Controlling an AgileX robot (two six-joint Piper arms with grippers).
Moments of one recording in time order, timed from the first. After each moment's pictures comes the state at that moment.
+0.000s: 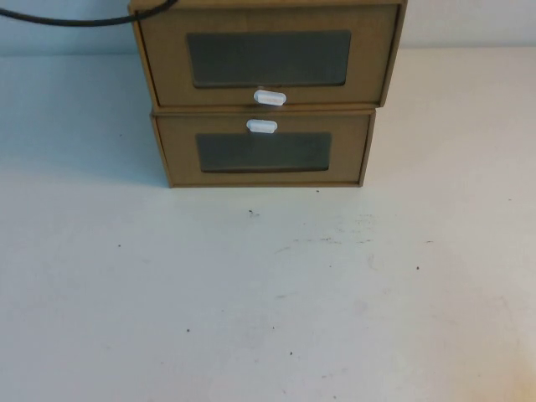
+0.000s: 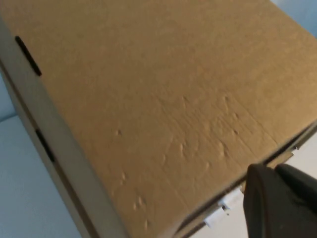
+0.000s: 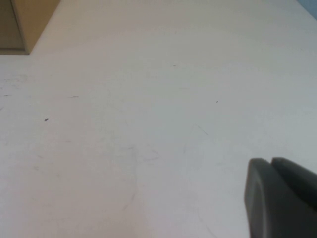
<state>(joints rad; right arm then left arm) 0.00 -0.01 0.02 -0.05 0.38 0.08 -0.13 1.82 -2.26 -0.54 1.23 0.40</state>
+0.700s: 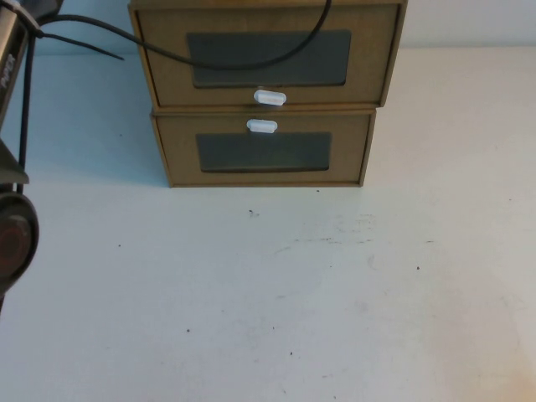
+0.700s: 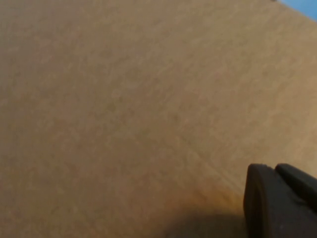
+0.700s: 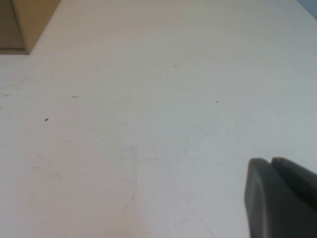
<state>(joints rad) 0.00 -0.01 0.02 -0.05 0.38 0.08 -0.34 2.22 -2.59 -0.43 1.05 0.43</state>
